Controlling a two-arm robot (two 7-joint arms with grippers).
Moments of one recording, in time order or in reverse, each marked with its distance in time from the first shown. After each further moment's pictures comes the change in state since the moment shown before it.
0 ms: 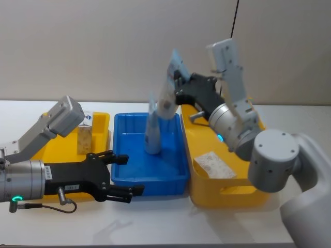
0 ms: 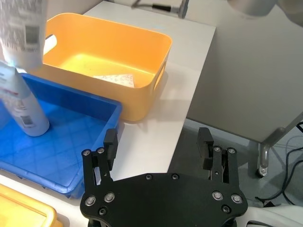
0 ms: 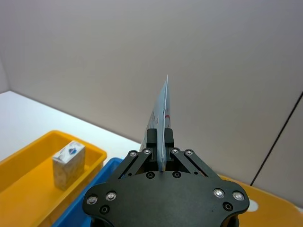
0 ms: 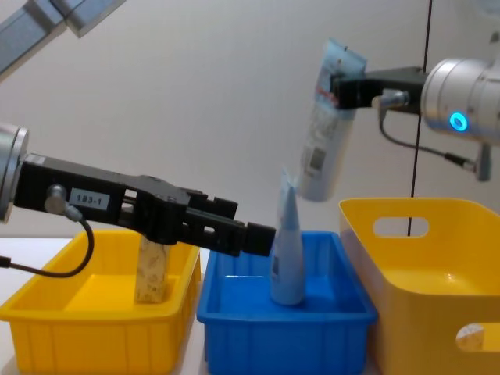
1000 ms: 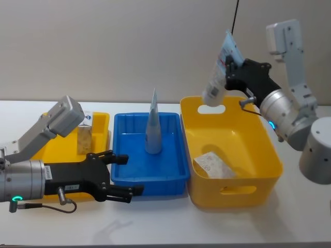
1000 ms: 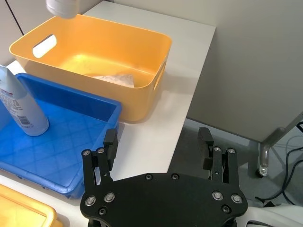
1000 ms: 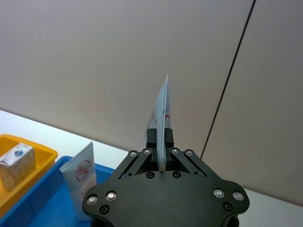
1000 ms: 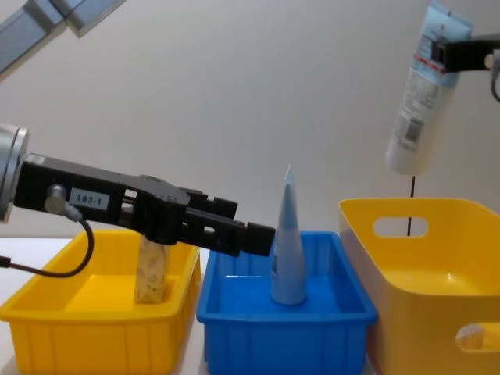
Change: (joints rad) left arm 0.000 0.000 0.000 0.000 0.000 0.000 0.000; right arm -0.050 0.099 0.155 -0.126 0.023 0.100 0.008
